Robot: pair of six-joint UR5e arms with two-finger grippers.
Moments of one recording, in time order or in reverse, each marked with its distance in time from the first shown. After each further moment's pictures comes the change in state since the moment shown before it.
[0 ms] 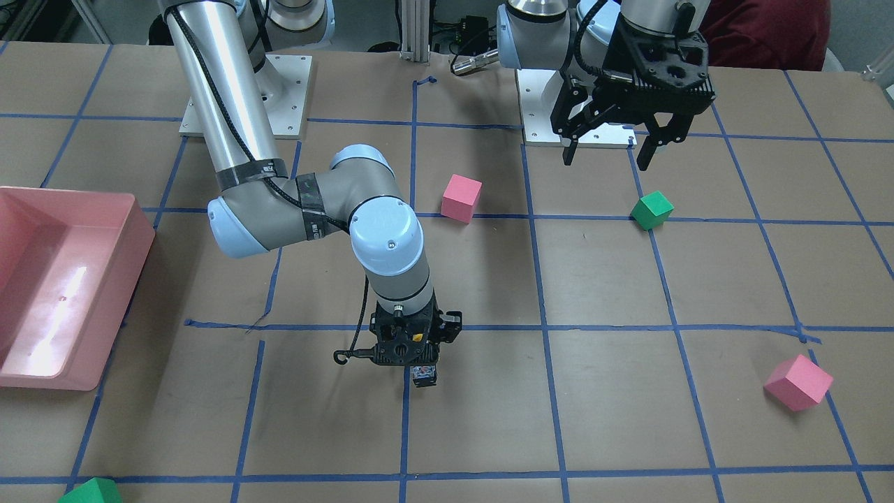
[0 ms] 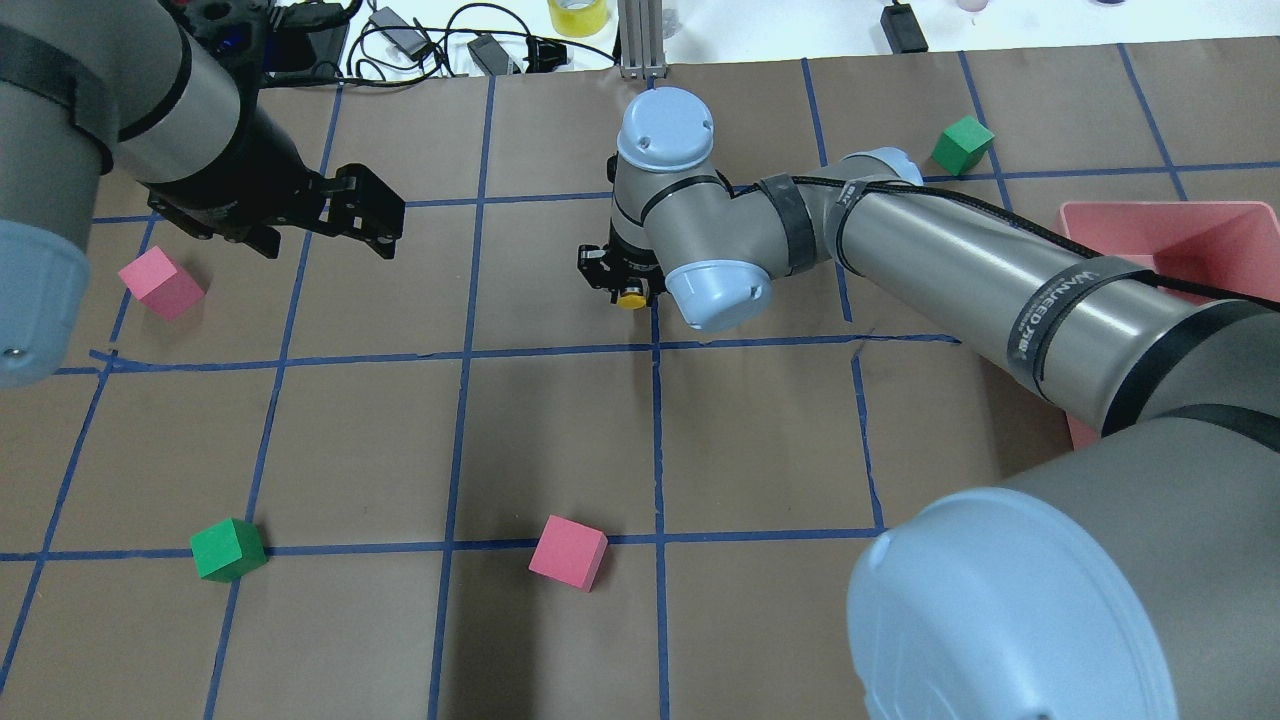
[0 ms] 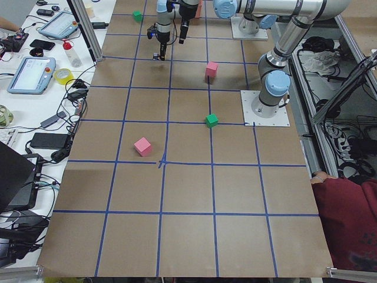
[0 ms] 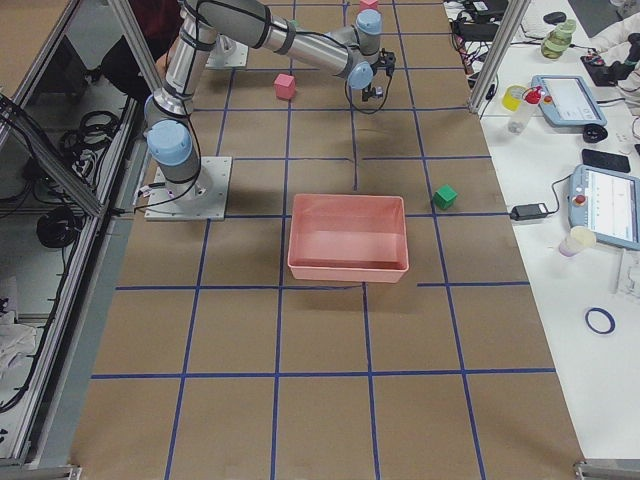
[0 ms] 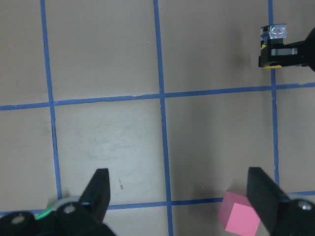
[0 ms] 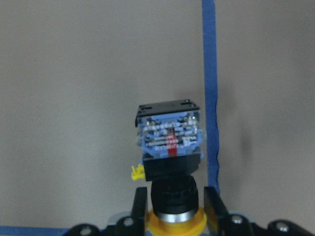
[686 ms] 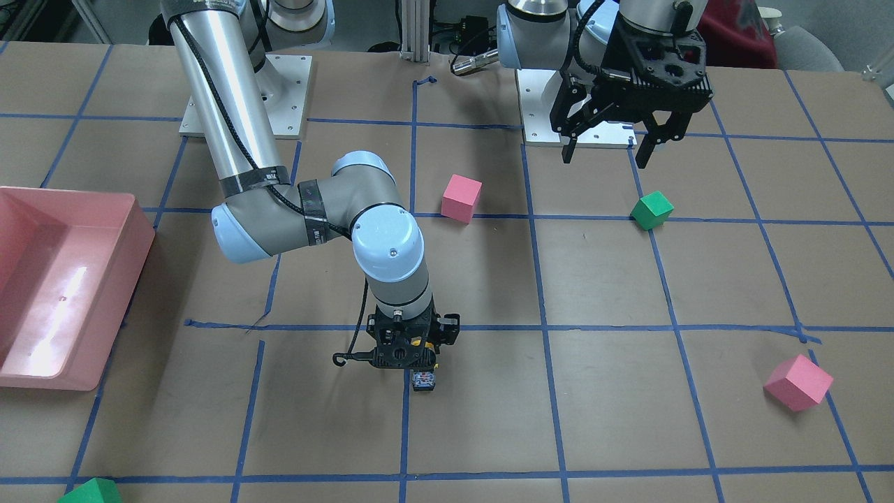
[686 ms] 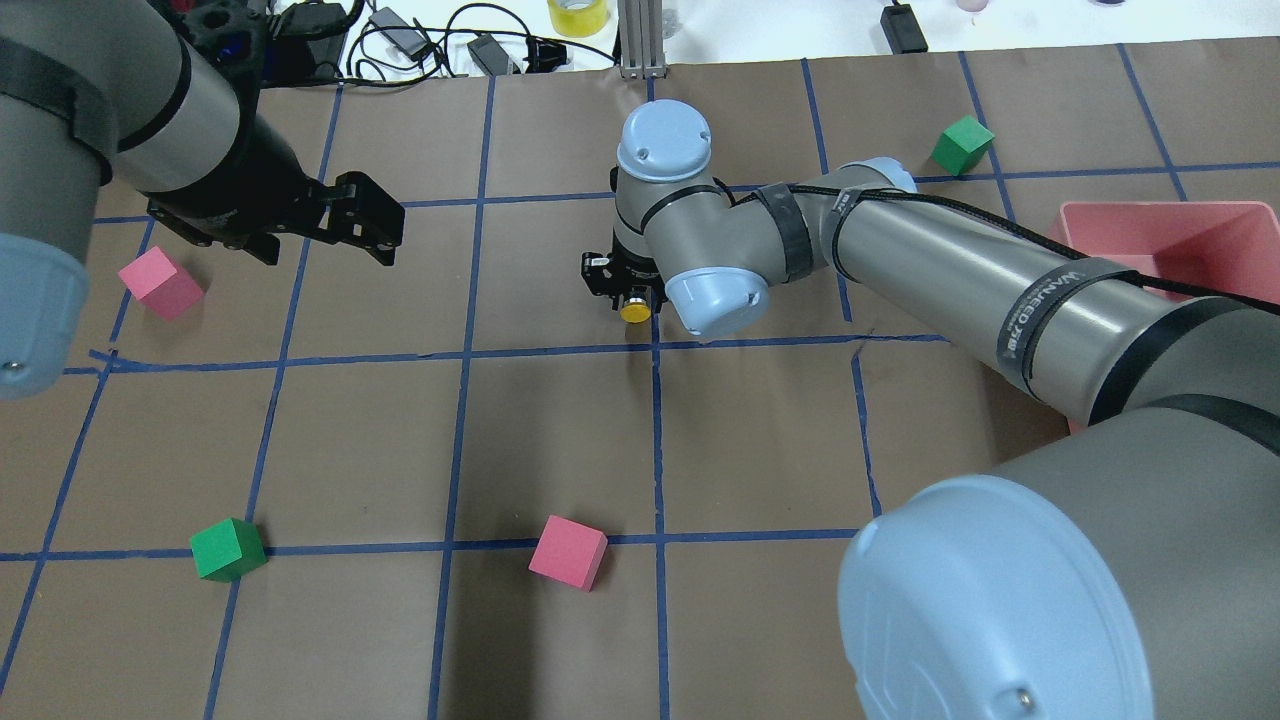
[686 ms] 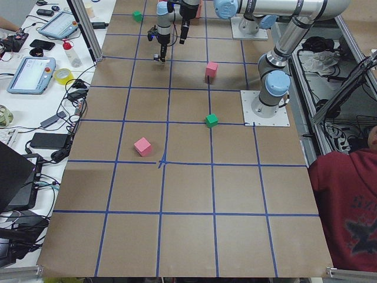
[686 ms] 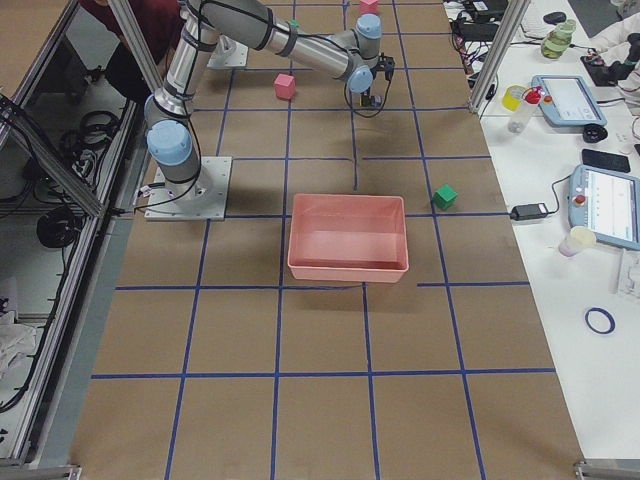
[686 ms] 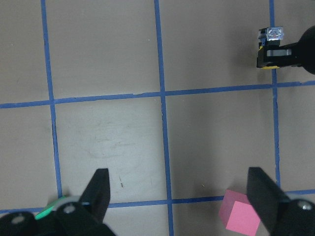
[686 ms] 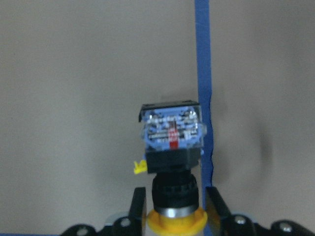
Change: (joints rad) left arm 0.000 0.010 -0.013 0.000 -0.001 0.000; right arm -0.001 0.011 0.004 -0.002 -0.015 0.004
